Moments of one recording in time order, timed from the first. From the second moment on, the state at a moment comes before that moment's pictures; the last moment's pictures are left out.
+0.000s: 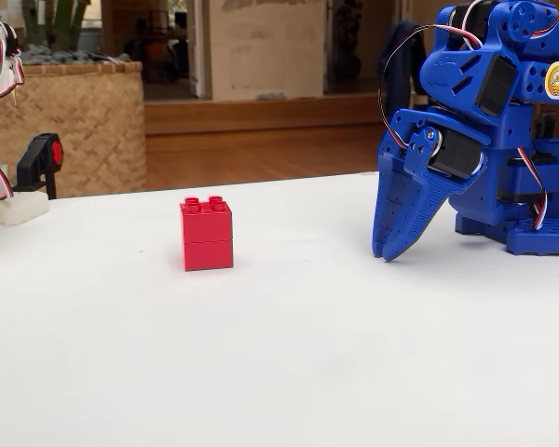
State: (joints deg) arm -9.8 189.7 182.6 70.7 -76.1
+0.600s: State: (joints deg) arm -9.1 189.7 182.6 70.1 -70.4
